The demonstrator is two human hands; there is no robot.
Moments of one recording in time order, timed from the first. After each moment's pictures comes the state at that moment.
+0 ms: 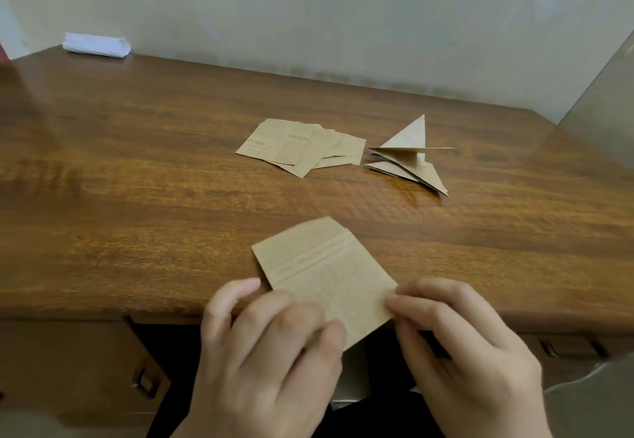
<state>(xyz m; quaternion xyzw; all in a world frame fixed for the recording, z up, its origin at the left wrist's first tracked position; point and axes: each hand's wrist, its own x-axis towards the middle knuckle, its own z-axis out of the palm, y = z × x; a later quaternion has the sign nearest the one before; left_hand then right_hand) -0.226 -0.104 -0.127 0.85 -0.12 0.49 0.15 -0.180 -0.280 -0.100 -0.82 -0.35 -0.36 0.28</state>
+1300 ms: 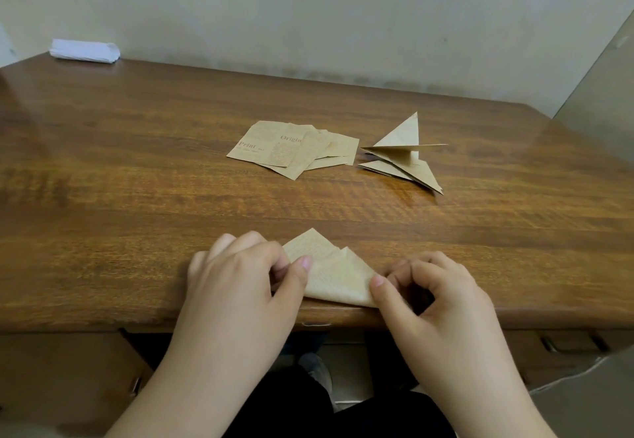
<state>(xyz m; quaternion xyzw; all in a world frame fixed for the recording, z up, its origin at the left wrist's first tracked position) -0.187 -0.086 -0.099 0.92 0.06 0.25 0.29 -0.160 -0.266 -0.095 -0.90 -0.13 -0.14 0.38</state>
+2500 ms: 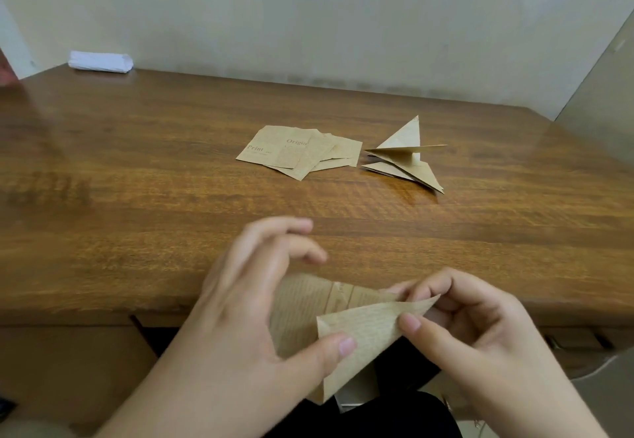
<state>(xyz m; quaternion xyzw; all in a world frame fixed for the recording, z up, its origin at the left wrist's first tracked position) -0.235 -0.088 -0.066 0.90 -0.03 0.17 0.40 -0.185 -0.285 -0.071 -0.65 -0.20 0.10 0.73</state>
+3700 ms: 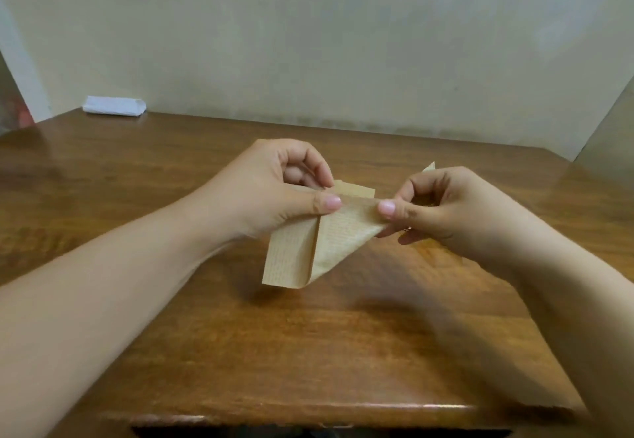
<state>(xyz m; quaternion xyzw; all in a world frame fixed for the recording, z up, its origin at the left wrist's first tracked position) -0.085 -0.038 -0.007 0.83 -0.08 0.10 0.54 -0.044 -0.246 0.001 -0.83 -0.26 0.10 0.49</state>
